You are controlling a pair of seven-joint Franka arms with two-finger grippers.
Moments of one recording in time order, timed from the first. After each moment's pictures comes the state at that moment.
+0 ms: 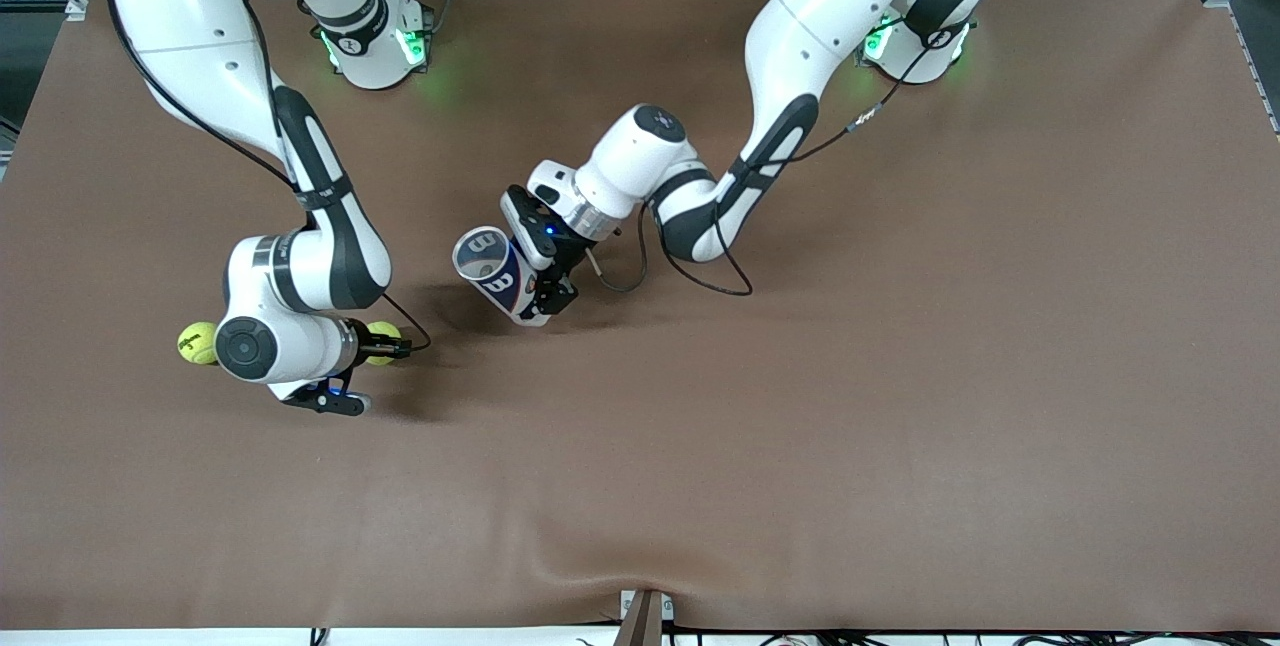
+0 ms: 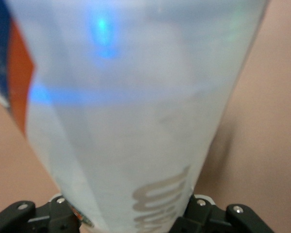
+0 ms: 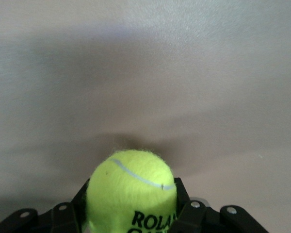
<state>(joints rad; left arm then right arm) -0.71 0.97 -0.23 -1.40 0.46 3.23 -0.11 0.23 0.62 -0.10 -1.66 0.10 2.00 0.24</state>
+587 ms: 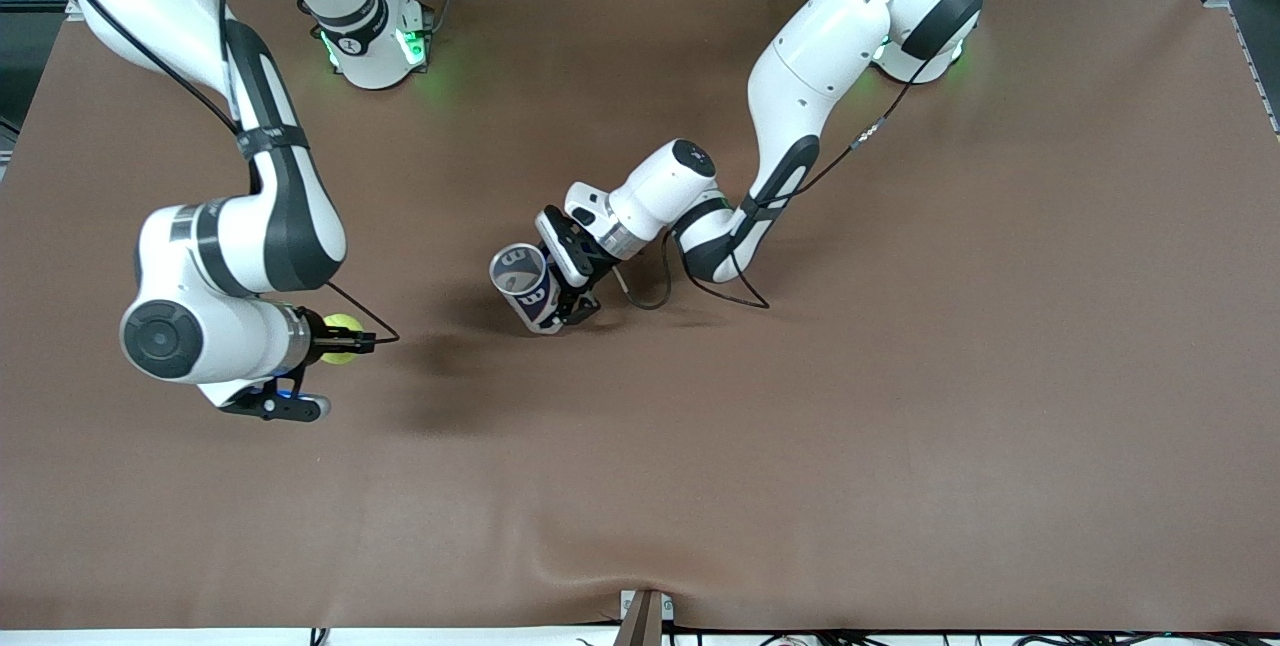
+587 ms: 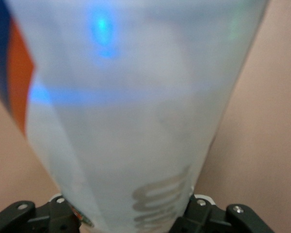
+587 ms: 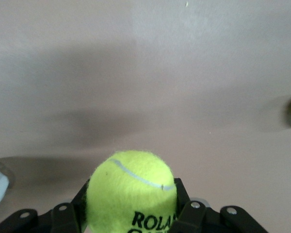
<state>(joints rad) -0.67 1.05 -0.23 -1.47 0.43 3.40 -0.11 0.23 0.54 -0.10 -1.46 0.05 1.75 0.24</state>
